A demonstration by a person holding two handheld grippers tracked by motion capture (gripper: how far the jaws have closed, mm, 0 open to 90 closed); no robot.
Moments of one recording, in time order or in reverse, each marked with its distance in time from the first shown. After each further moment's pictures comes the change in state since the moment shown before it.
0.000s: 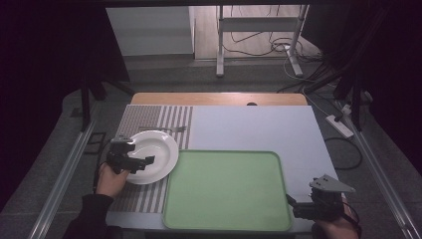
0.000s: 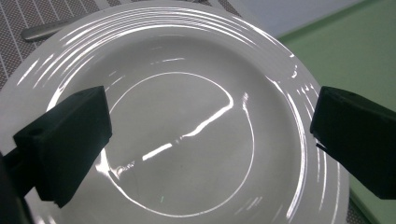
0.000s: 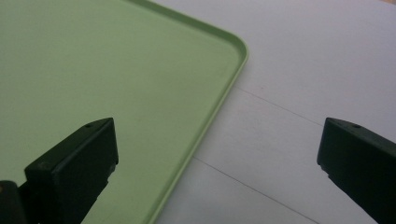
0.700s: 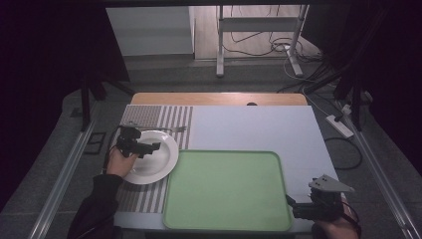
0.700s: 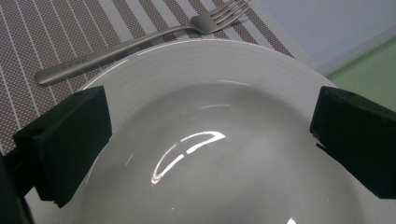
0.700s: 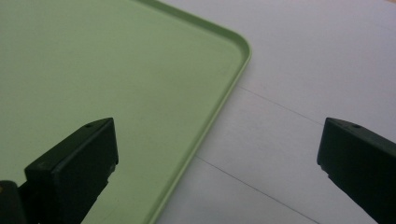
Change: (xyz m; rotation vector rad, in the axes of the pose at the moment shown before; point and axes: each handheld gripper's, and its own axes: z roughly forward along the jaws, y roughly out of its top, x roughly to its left) left arm 0.021 0.038 0.037 0.042 0.045 0.009; right arm 0.001 0.000 0.001 0.004 0.005 -0.009
